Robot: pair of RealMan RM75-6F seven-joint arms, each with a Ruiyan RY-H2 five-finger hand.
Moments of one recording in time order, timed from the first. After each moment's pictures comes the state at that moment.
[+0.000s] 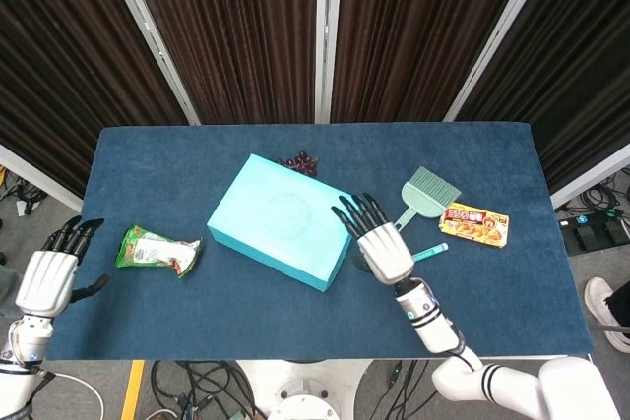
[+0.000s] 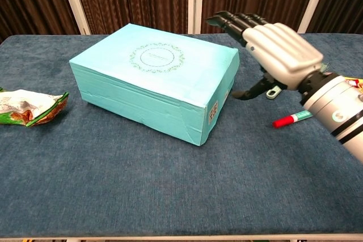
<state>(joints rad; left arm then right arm) -0.18 -1.33 -0.03 -1.25 1.57 1.50 -0.11 0.61 -1.84 0.11 -1.09 -1.59 1.33 -0.17</state>
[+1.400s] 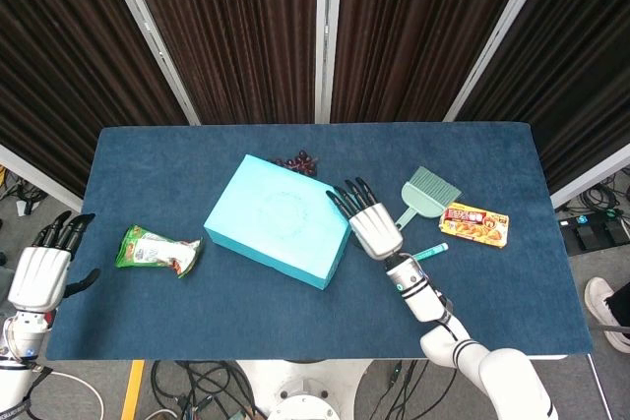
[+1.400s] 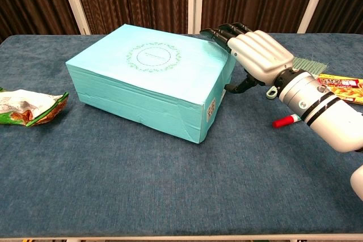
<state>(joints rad) -0.18 -1.35 -0.05 -1.17 1.55 1.51 -0.09 0.75 -2.10 0.11 -0.47 -1.59 1.27 0.14</state>
